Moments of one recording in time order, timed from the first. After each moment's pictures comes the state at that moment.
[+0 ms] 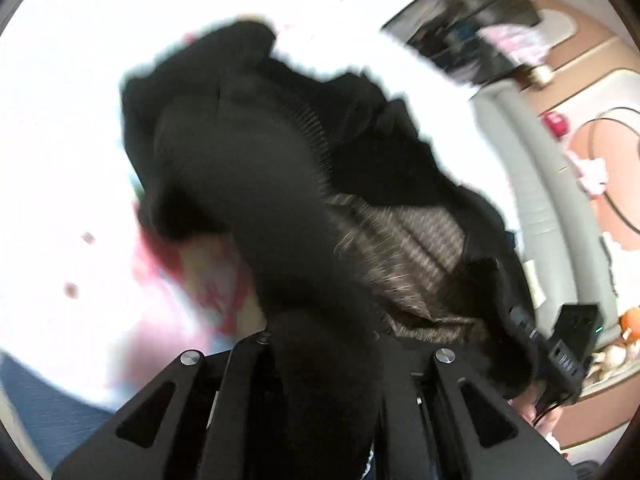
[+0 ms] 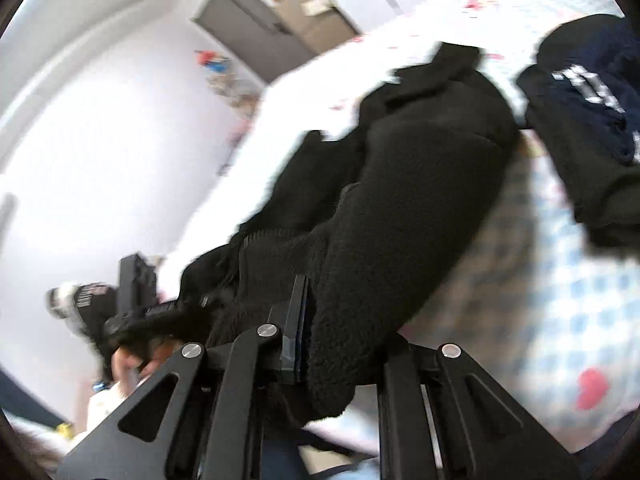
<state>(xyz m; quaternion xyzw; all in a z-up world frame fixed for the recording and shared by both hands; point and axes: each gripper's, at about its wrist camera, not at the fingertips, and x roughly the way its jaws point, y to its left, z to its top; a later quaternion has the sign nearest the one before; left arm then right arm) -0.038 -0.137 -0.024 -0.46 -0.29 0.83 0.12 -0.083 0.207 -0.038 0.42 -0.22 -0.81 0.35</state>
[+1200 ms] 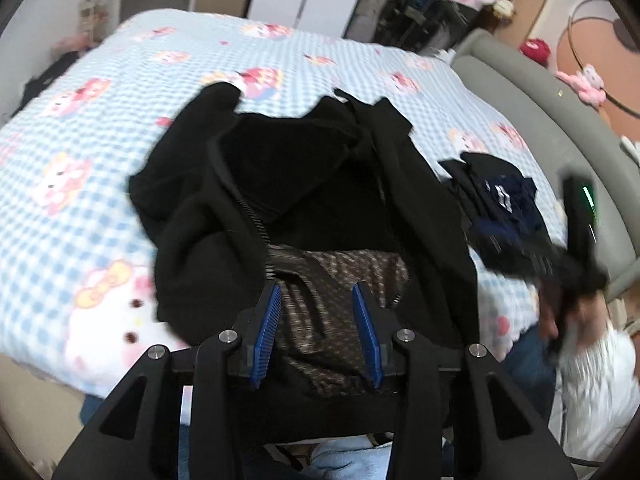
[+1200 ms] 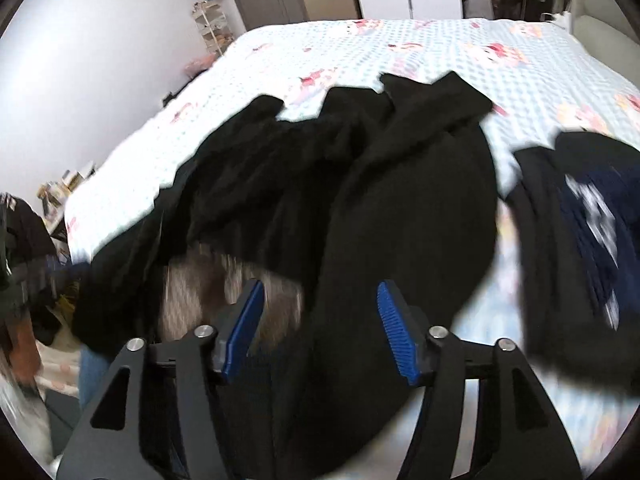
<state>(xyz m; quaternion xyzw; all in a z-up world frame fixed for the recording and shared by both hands) -0.040 -0.094 0.007 -0.46 -0.12 0.87 0.12 -0.183 0.157 -0.044 0.47 0.01 -0.84 0.27</state>
